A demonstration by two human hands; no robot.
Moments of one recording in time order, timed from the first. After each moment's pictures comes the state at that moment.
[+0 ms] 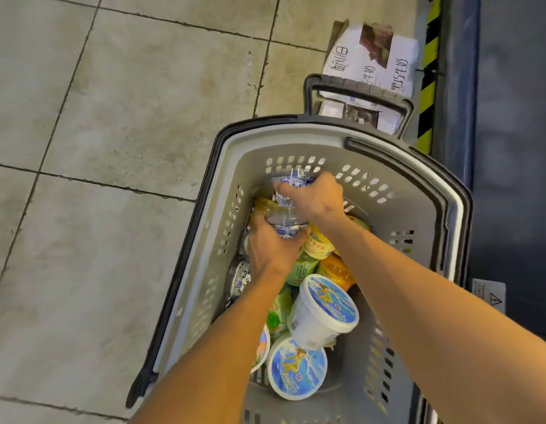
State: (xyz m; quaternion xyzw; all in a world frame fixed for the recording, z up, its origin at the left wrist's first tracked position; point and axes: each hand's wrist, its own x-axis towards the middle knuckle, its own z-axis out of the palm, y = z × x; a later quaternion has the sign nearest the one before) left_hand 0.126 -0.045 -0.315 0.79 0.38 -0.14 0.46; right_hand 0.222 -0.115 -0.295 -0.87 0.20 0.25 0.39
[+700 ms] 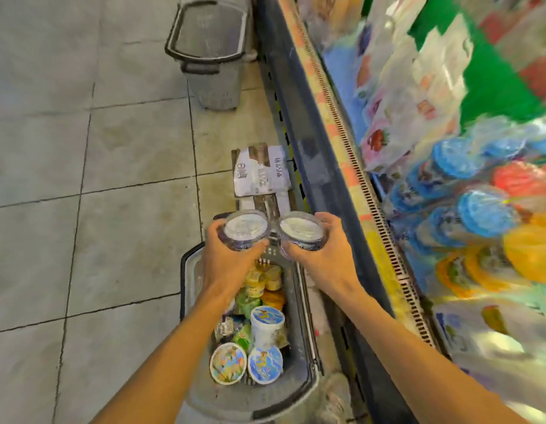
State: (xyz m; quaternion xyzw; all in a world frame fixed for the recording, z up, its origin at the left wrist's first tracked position) left_hand 0.151 -0.098 0.088 0.81 0.17 -0.06 0.56; right_hand 0.121 -0.276 0.100 -0.80 0.20 0.01 0.56
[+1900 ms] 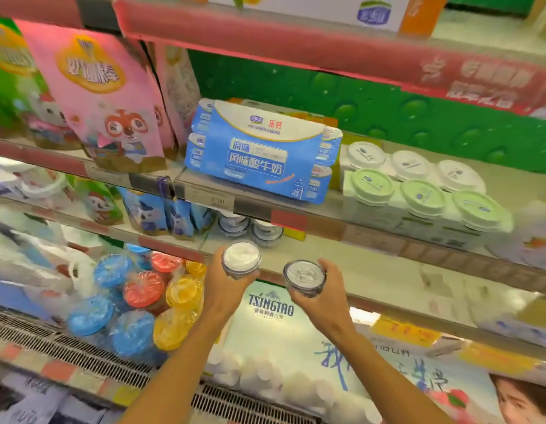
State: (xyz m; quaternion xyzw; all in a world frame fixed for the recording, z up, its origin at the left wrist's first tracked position) left_hand -0.014 -0.642 0.286 0.70 -0.39 -0.30 0.52; right_hand -0.227 -0.676 0.283 -0.66 0.56 -0.33 0.37
